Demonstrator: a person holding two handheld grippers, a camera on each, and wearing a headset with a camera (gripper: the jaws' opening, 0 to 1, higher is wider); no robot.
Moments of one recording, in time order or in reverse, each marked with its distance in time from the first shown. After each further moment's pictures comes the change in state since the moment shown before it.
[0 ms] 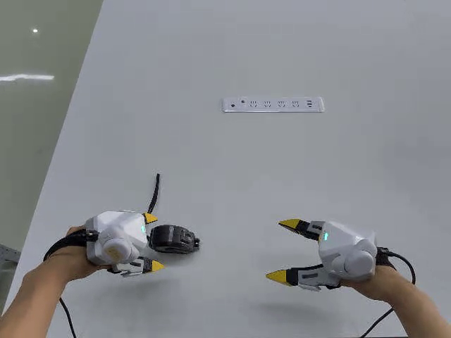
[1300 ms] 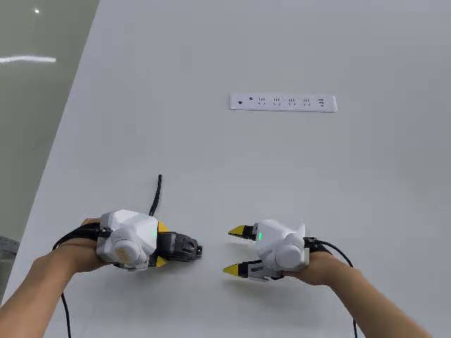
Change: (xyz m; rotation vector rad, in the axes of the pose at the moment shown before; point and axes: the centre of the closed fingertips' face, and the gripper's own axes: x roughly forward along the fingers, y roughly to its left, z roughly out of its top) left arm 0.024 0.004 -0.004 0.110 0.011 -0.109; right arm 0.115 0.009 0.010 -0.091 0.056 0.173
